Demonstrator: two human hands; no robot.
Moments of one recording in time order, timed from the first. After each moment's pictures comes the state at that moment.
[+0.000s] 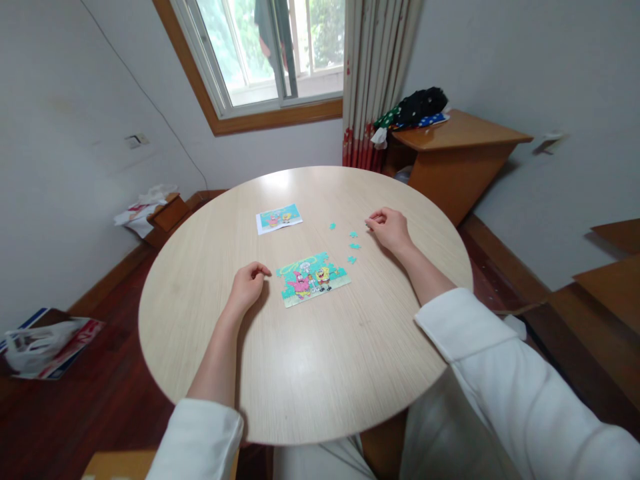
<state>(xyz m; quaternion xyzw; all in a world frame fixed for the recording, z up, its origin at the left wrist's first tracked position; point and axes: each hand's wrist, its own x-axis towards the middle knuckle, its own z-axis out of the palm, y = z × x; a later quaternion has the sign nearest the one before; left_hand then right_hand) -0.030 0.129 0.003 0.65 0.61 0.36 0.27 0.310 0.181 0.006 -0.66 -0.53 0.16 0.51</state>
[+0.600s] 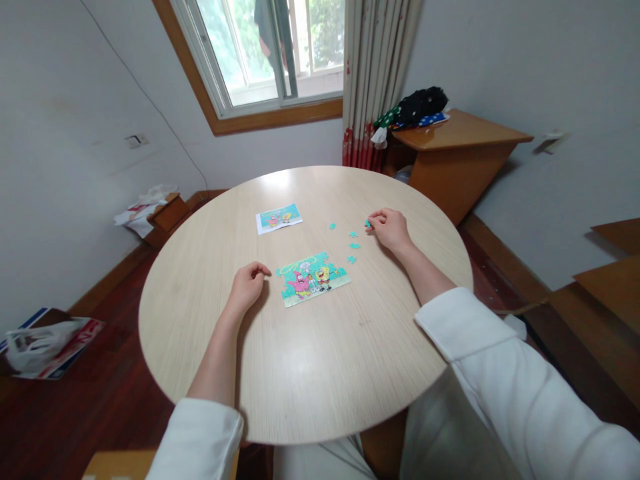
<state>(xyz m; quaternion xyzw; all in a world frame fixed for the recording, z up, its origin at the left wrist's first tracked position) -0.031 0.130 0.002 0.65 0.61 0.35 0.26 0.311 0.185 0.003 -0.65 -0.50 0.23 0.53</state>
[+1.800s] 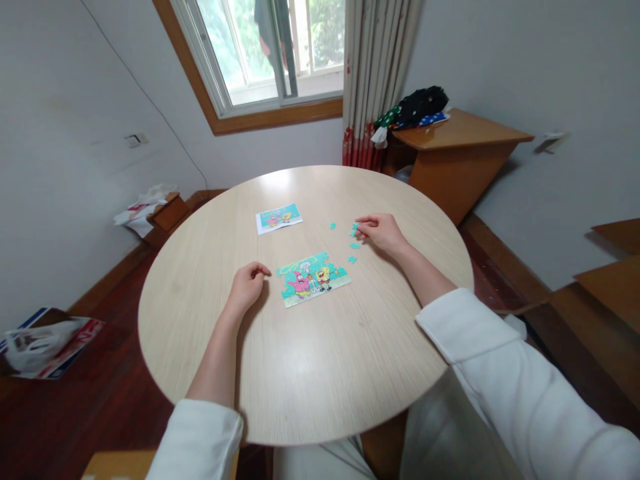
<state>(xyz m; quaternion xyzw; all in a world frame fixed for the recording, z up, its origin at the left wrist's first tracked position) -0.030 0.129 0.004 0.65 0.61 0.36 0.27 0.295 0.180 0.005 -0.58 -0.50 0.37 0.52</state>
